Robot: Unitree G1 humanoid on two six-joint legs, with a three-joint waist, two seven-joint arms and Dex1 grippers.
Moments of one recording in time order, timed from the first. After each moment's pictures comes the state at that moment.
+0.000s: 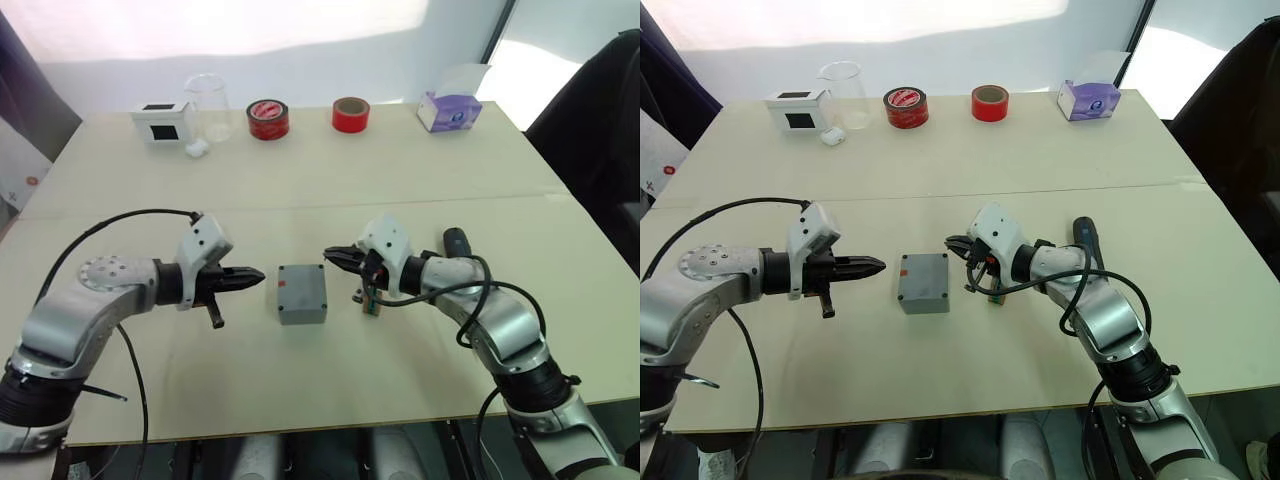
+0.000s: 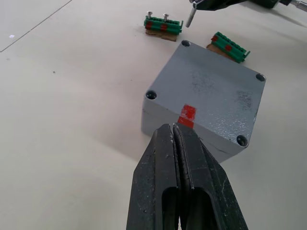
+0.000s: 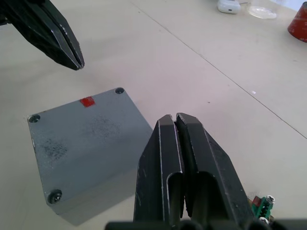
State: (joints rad) left arm -0.33 0.85 0.02 -0.41 -0.57 0.85 -0.90; right arm -0.47 -0.49 0.25 -0.34 0.28 0.60 0.66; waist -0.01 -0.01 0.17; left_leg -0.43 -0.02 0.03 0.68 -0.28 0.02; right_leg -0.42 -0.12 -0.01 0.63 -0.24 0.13
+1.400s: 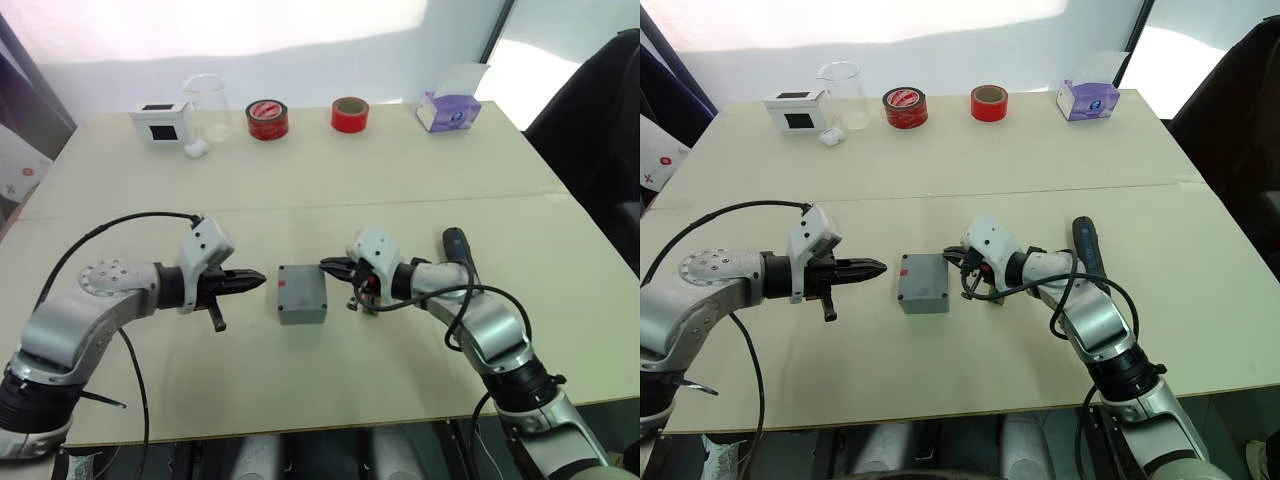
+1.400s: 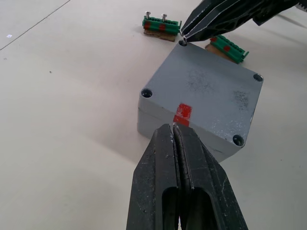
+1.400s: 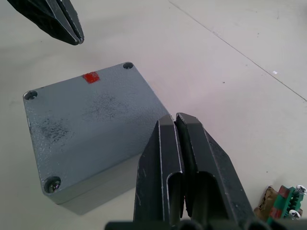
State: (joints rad) left arm -0.32 0.85 0.02 -0.41 -0.58 0.84 -0.87; right arm -0.46 -0.45 0.29 -0.27 0.21 0.59 0.71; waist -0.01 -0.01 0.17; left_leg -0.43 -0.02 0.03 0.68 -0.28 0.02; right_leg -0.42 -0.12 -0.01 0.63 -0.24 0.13
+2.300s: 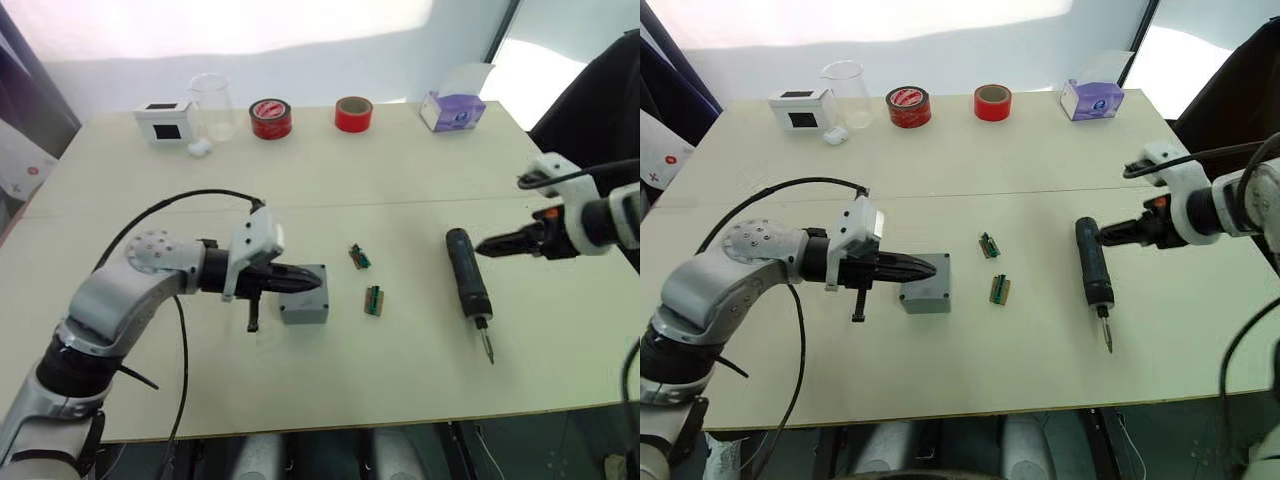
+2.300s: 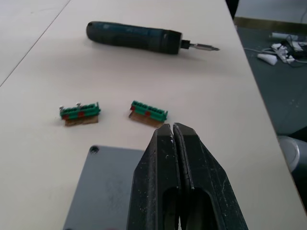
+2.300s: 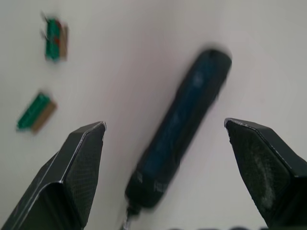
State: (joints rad) left arm -0.54 0.75 -0.18 -0.45 -0.58 0.71 -1.06; right arm -0.94 -1.24 0.26 0.04 0.63 1.61 0.89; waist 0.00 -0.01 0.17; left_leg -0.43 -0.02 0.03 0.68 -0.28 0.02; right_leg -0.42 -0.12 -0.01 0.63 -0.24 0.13
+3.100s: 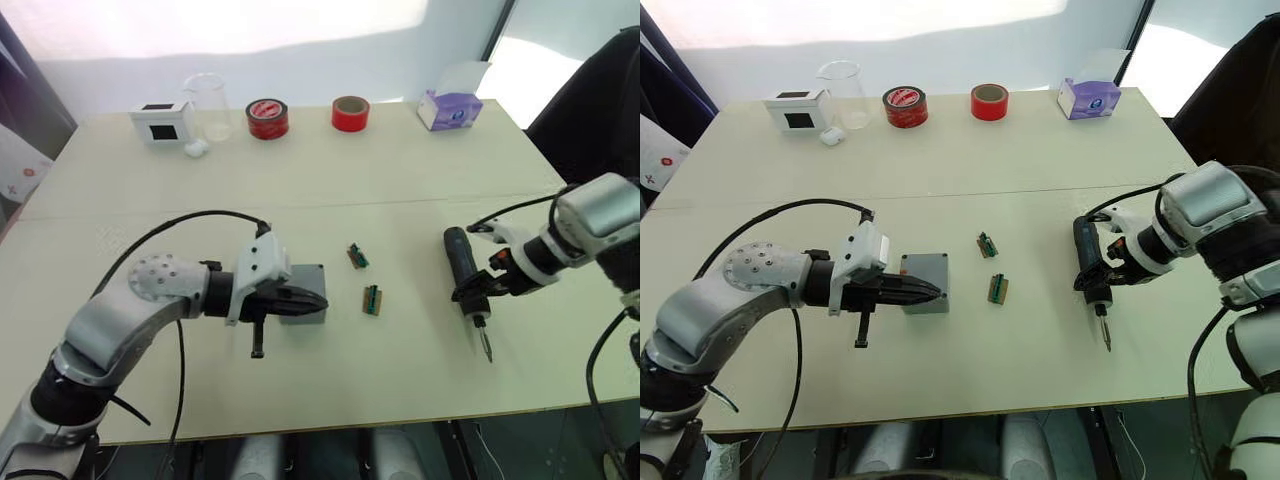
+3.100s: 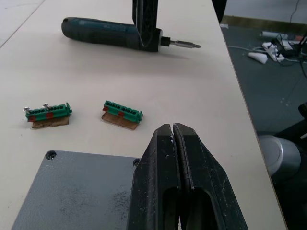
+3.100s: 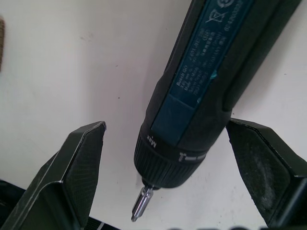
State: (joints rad) left arm -0.43 0.77 -0.14 -0.57 -0.62 0.77 -0.97; right arm -1.07 -1.04 0.66 0.36 0.55 1.59 0.98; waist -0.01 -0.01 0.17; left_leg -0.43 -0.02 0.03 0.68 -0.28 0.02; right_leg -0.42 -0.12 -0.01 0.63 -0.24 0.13
